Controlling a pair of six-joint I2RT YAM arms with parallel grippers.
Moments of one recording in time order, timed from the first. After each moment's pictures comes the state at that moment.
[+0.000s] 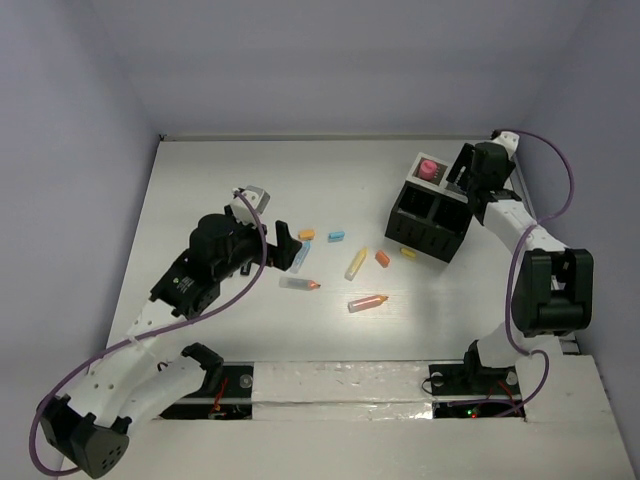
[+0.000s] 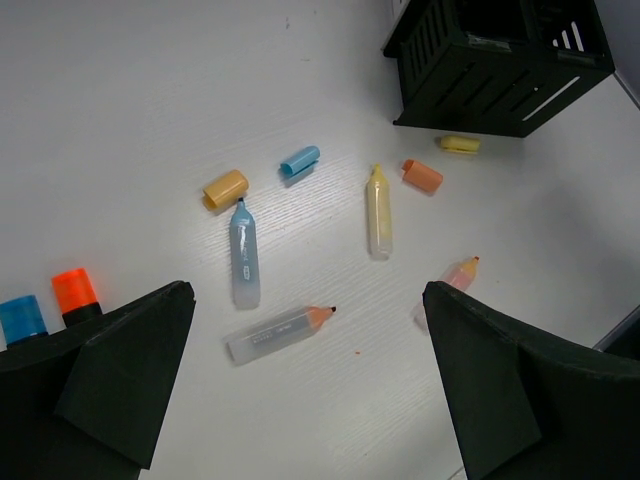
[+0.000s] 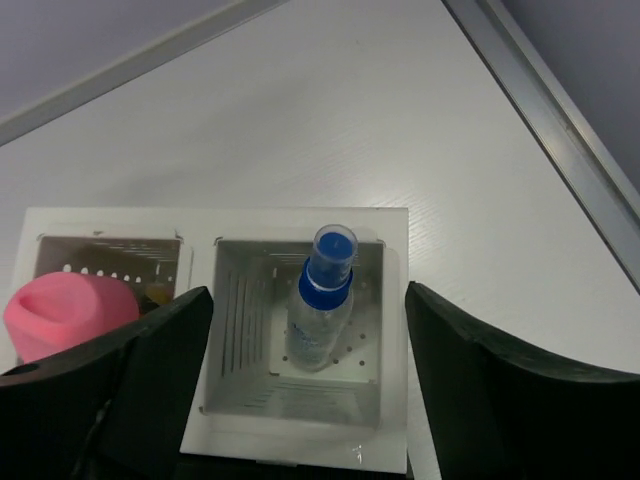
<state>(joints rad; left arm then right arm) -0.55 0.81 0.79 -0.33 0.10 -0.24 0.01 1.60 1.12 0.01 0.37 0.31</state>
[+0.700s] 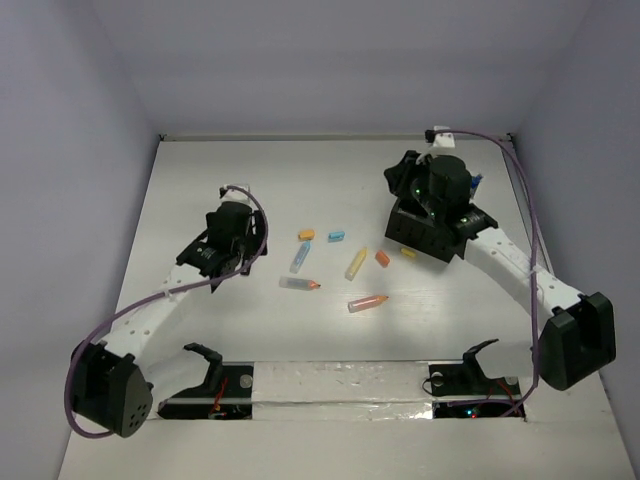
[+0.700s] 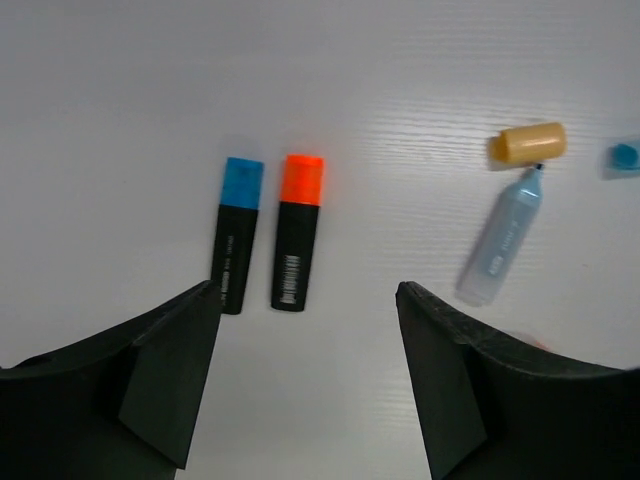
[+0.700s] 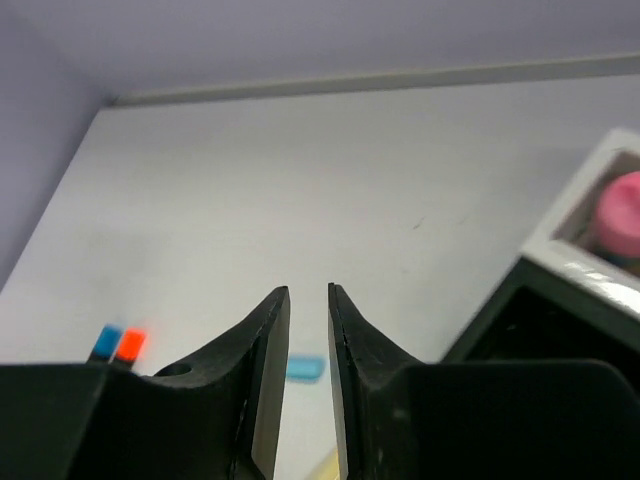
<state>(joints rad) -0.45 1.06 0.79 -0.43 -0.33 -0.31 0.41 1.31 1.06 0.08 0.11 0.38</state>
